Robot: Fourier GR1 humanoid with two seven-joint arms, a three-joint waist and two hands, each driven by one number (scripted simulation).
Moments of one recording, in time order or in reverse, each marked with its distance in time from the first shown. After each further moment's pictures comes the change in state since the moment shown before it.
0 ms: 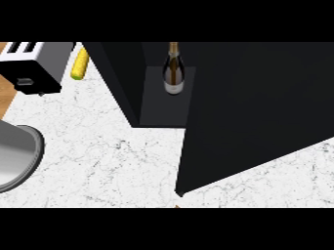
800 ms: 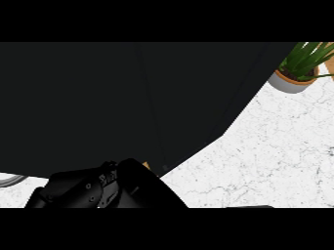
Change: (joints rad) left arm -0.098 -0.055 -0.015 0.009 -0.013 0.024 0.078; right arm -0.599 0.108 -0.155 0.398 -0.275 -0.218 -0.036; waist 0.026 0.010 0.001
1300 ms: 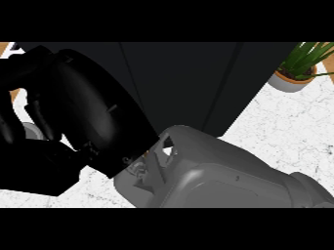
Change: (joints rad) left arm -0.015 -0.047 0.006 0.028 -0.036 -0.004 0.017; right arm -0.319 0.031 -0.159 0.433 -0.037 0.044 -0.137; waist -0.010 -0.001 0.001
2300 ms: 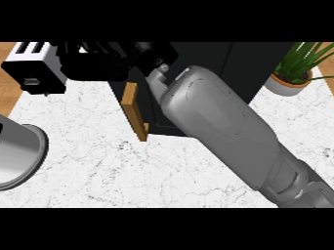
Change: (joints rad) left arm -0.050 -0.047 0.040 0.011 -0.050 -0.014 0.077; right arm -0.066 -0.014 -0.197 0.428 -0.036 0.286 -0.369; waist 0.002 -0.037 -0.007
